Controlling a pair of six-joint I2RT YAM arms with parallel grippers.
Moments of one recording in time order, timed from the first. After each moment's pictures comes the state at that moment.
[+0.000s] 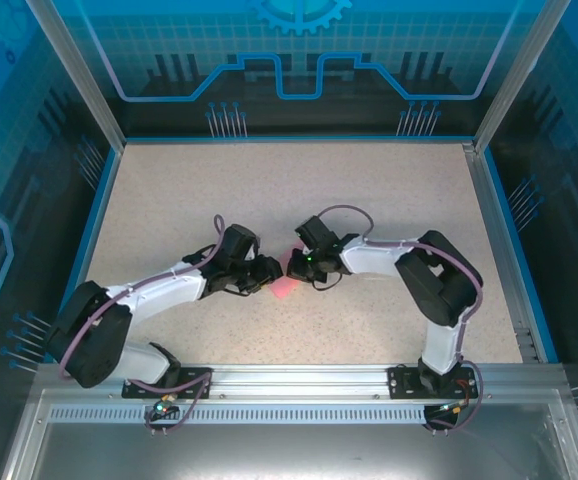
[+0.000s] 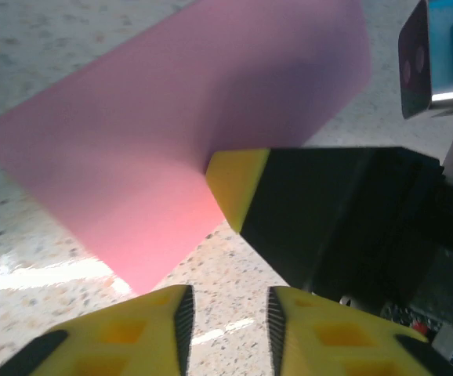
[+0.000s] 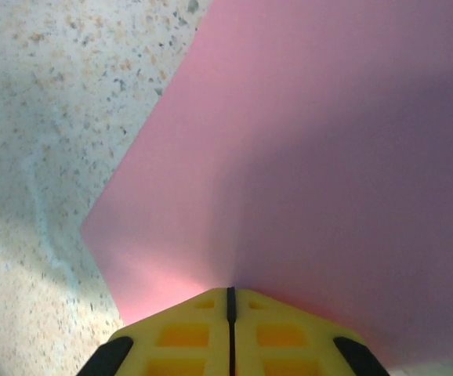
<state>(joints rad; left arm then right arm) -0.57 1.39 0.68 -0.17 0.33 -1.05 0.72 1.83 0.99 -0.20 -0.27 0.90</state>
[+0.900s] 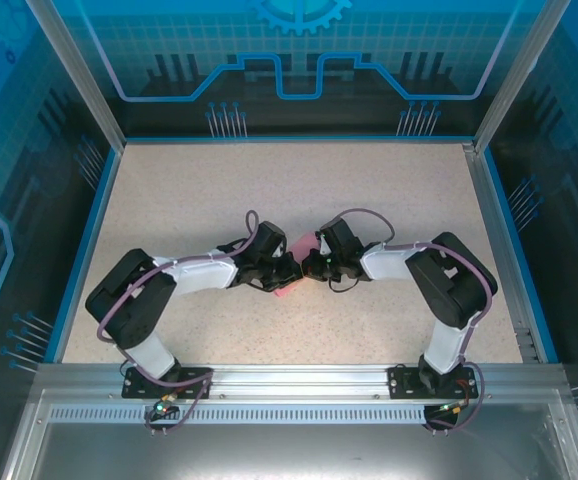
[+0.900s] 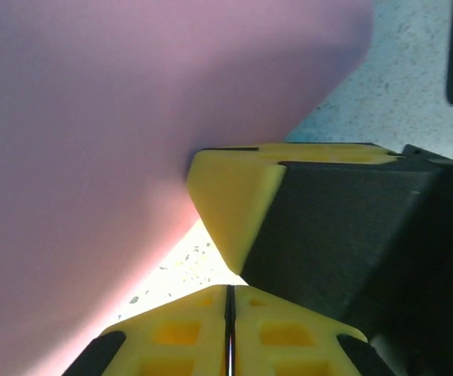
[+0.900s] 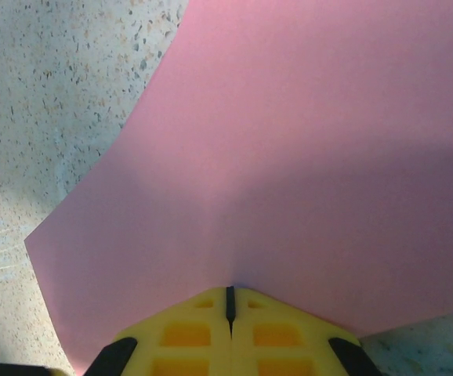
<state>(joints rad) -0.66 1.67 0.84 -0.11 0.34 -1.06 0.61 1.80 0.83 0.04 -0.37 0.82</state>
